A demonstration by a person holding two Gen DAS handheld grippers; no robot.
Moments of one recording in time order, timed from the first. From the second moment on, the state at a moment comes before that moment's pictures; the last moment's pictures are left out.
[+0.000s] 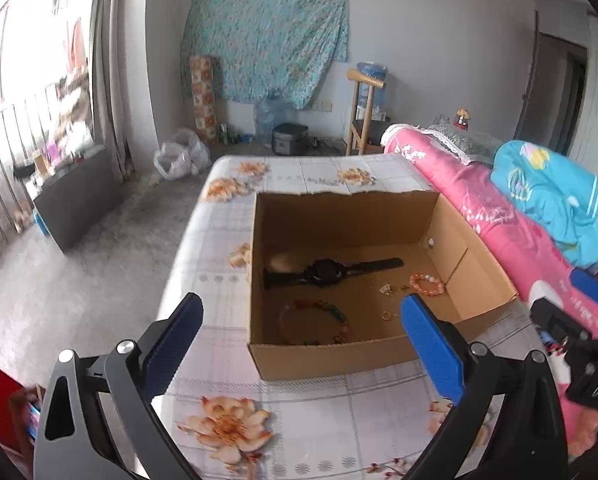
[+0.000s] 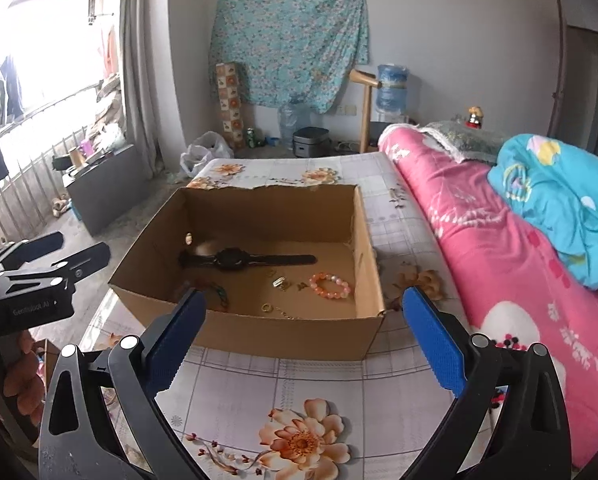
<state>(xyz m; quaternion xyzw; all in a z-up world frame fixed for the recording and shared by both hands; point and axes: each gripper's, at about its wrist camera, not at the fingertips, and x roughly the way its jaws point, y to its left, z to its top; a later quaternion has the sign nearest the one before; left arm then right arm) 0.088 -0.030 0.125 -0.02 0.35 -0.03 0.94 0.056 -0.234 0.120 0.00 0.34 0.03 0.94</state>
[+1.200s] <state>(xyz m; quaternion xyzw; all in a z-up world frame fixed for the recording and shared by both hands) 0.142 -0.063 0.035 0.01 0.52 0.02 0.85 0.125 -0.233 0.040 0.01 0.51 0.03 0.86</state>
